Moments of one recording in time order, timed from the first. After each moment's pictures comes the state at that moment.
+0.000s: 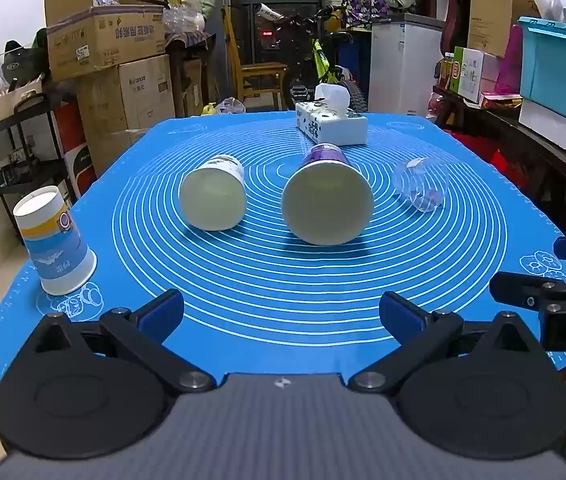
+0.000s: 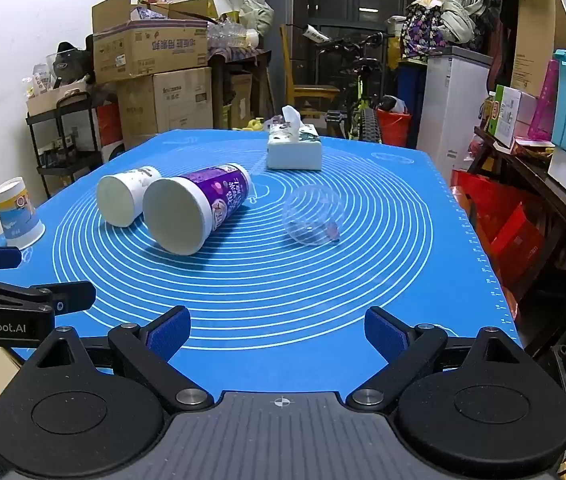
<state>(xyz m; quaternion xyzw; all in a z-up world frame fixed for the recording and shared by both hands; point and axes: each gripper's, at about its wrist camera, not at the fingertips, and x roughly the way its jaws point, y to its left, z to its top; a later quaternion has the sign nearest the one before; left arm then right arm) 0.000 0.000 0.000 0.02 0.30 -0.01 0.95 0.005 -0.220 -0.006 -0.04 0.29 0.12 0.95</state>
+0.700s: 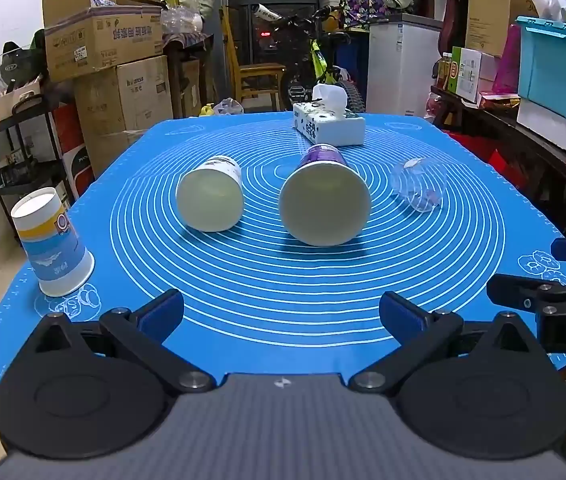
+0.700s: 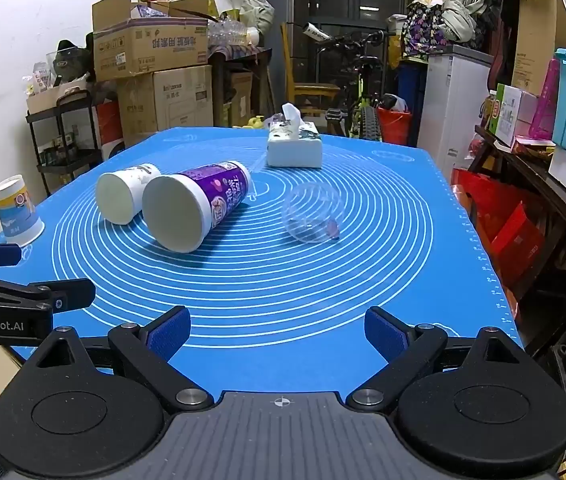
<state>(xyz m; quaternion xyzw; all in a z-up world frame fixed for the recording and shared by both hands) 0.000 0.000 0.004 0.02 0.30 -0.01 0.95 0.005 -0.220 -0.006 -0.04 0.29 0.12 0.95</state>
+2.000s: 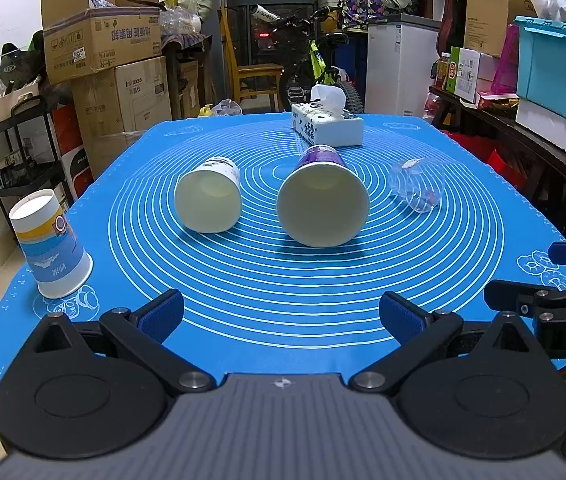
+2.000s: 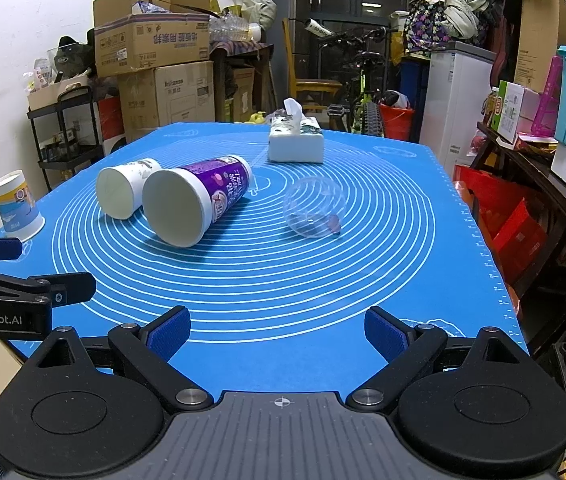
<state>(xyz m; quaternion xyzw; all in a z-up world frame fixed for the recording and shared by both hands) 0.001 -0.004 0.000 0.02 0.30 -0.01 0.95 0.007 -0.219 -0.010 -0.04 0.29 0.12 0.95</state>
